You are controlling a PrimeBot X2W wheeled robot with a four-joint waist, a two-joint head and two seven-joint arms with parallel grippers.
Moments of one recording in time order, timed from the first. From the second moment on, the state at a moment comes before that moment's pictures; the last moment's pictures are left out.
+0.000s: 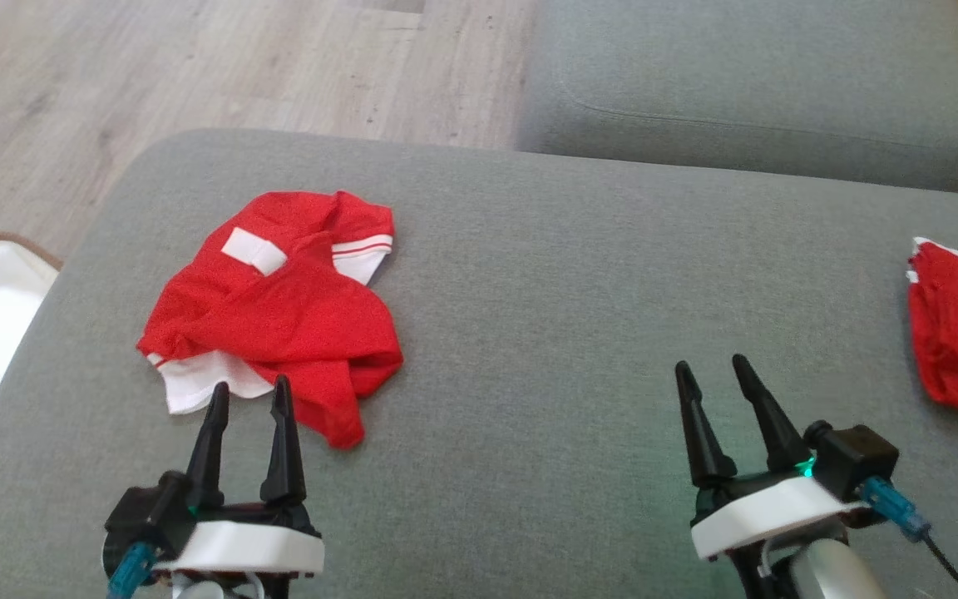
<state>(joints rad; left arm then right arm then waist) -0.02 0.05 -0.14 0.26 -0.35 -0.07 -0.26 -0.04 -0.05 0.20 0.32 0.29 0.13 -0.25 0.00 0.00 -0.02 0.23</state>
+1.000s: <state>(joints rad) -0.52 0.25 -0.17 0.60 -0.24 -0.12 -0.09 -0.13 -0.05 0.17 0.26 0.24 0.13 -0.25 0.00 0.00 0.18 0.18</state>
